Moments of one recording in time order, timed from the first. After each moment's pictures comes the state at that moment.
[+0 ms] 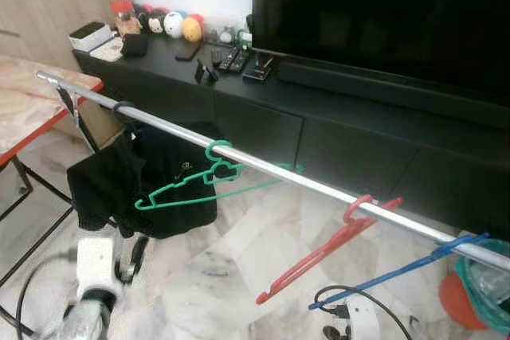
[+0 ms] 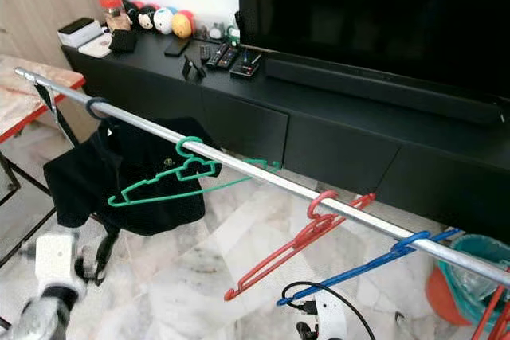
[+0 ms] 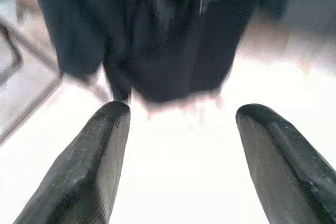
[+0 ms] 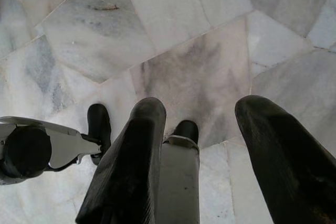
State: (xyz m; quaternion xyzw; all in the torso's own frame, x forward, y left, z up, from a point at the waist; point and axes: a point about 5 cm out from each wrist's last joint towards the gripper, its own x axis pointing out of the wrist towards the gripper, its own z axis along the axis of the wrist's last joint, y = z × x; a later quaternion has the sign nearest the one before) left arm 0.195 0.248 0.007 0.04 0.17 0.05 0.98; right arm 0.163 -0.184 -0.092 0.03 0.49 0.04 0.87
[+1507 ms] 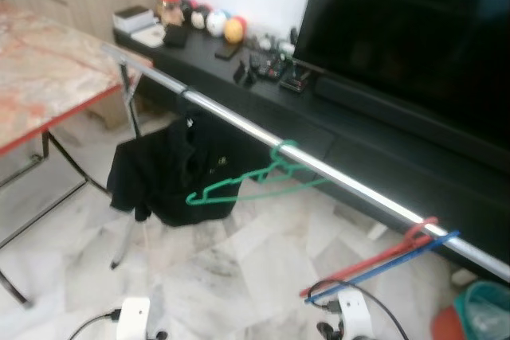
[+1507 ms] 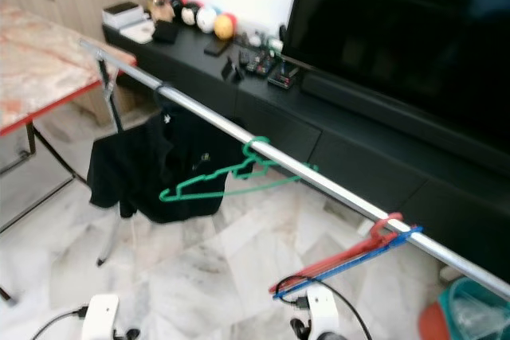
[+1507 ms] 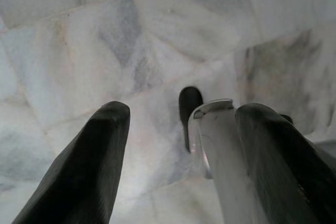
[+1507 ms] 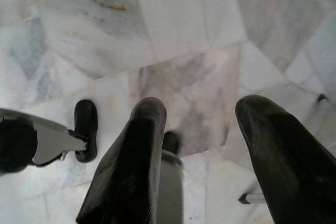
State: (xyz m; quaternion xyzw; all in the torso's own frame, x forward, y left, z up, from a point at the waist) left arm 0.168 0.220 -0.085 0.05 0.47 0.04 0.88; right arm 0.177 -0.168 -0.089 0.02 0.49 0.07 0.87
